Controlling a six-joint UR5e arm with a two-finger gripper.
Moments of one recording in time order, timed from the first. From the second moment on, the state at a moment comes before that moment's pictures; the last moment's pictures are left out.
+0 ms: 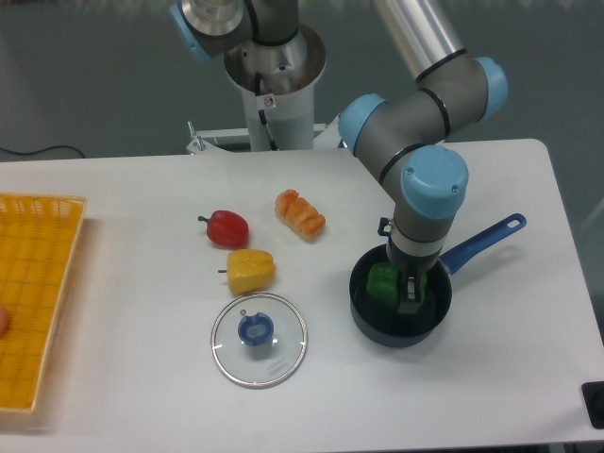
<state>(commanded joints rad) 2.61 -2.03 -1.54 -1.12 1.55 2.20</state>
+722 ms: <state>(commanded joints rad) 2.61 -2.07 -1.54 -1.10 1.55 2.20</state>
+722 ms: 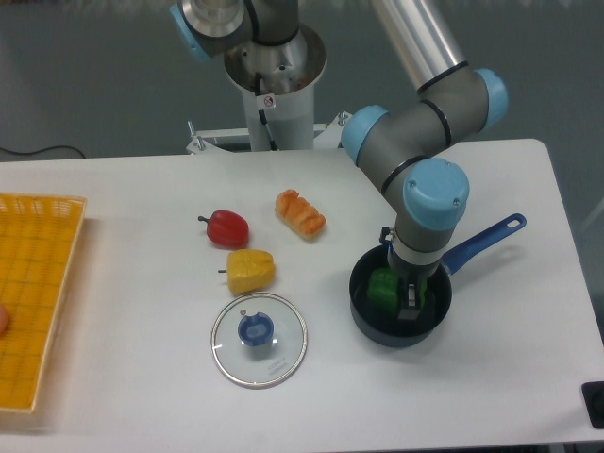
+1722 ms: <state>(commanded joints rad) 2.60 -2.04 -1.55 -1.10 1.54 2.13</state>
